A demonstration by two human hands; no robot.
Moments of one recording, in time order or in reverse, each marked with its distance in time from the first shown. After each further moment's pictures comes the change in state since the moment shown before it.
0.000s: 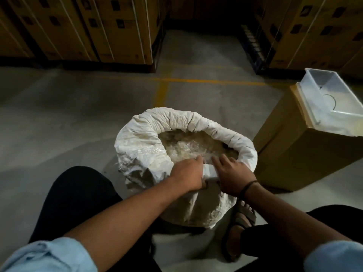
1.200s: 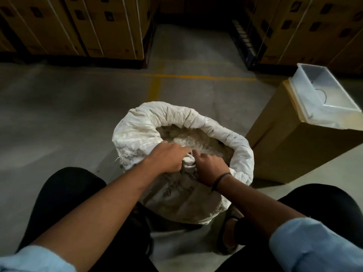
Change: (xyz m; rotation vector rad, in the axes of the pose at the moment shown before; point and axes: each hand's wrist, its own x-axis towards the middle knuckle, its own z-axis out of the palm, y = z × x) left_hand 0.011 -0.063 -0.030 0.195 0.083 0.256; right_hand 0.035 -0.050 0.001 0.201 0.051 0.055
